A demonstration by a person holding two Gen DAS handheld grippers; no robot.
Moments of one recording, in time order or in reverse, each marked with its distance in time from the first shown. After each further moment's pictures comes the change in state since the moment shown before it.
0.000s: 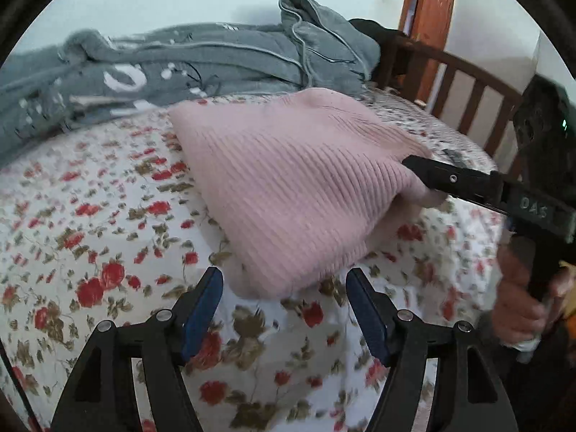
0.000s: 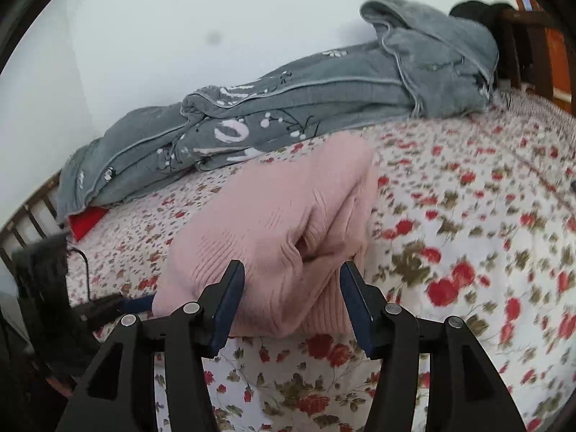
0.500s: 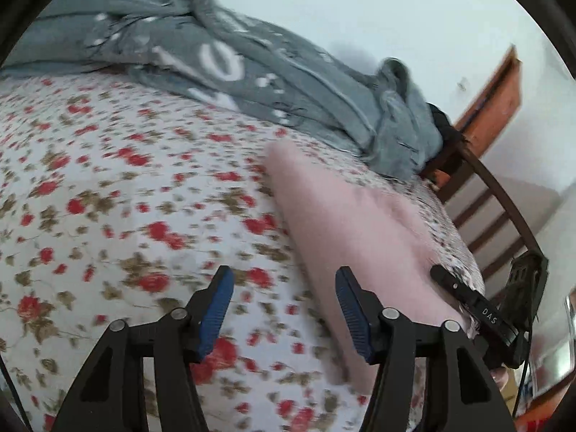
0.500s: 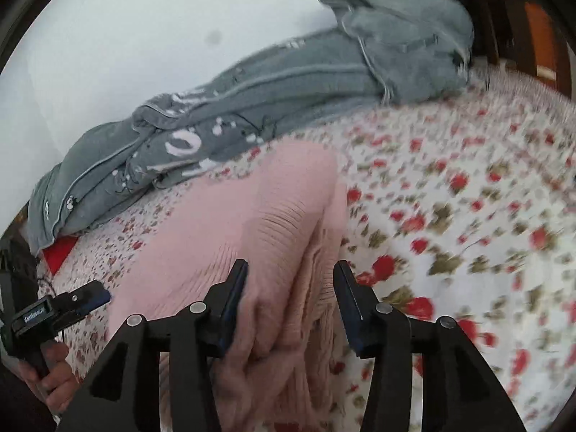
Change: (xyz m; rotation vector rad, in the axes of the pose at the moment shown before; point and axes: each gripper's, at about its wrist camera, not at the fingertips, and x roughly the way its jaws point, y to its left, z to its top) left arm -0.007 0.121 0.042 -0.427 -0.060 -0.125; right arm 0.040 -0.015 0.039 0.069 -0.001 -0.143
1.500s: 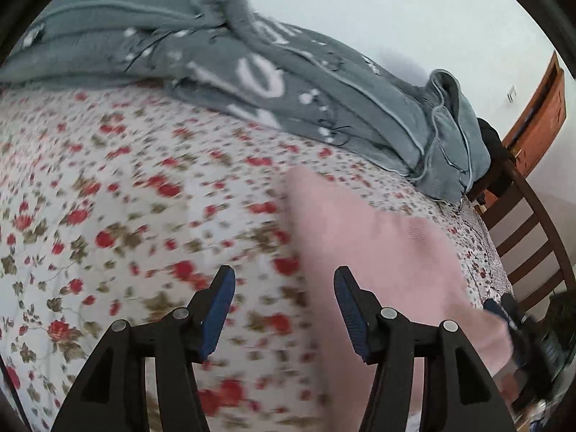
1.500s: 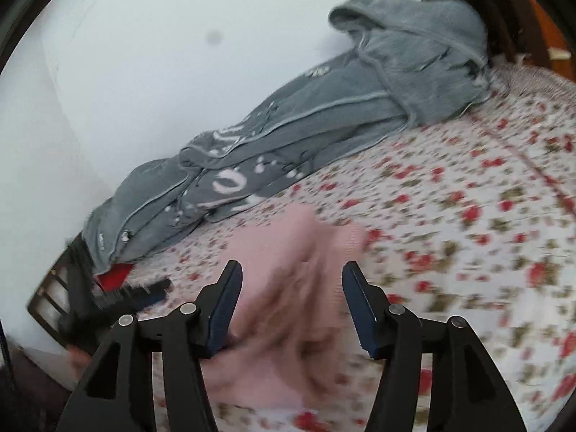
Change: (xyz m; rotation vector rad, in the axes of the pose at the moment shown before) left arm 0.009 0.003 0.035 -0.098 -0.017 0.229; right arm -0.023 -0.029 0.034 0.111 -0.014 0.255
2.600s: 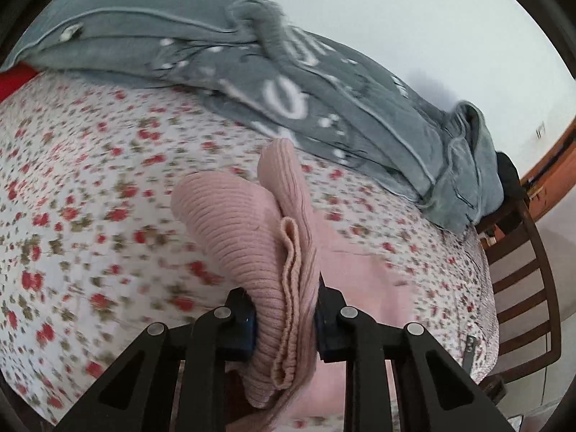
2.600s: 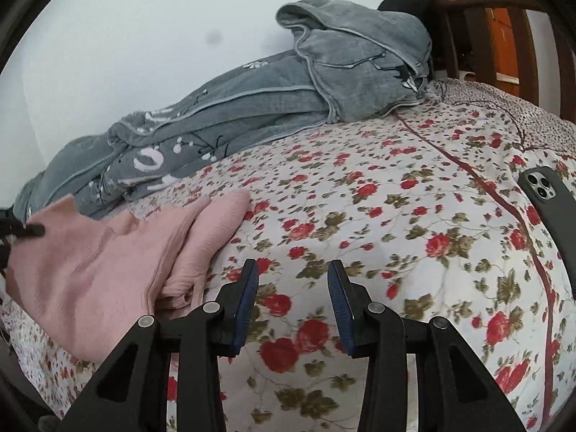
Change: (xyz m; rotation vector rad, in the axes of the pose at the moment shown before) left arm -0.039 -0.050 0.052 -0.136 0.049 0.094; right arm -0.017 -0.060 -0.038 -0.096 -0.052 -0.325
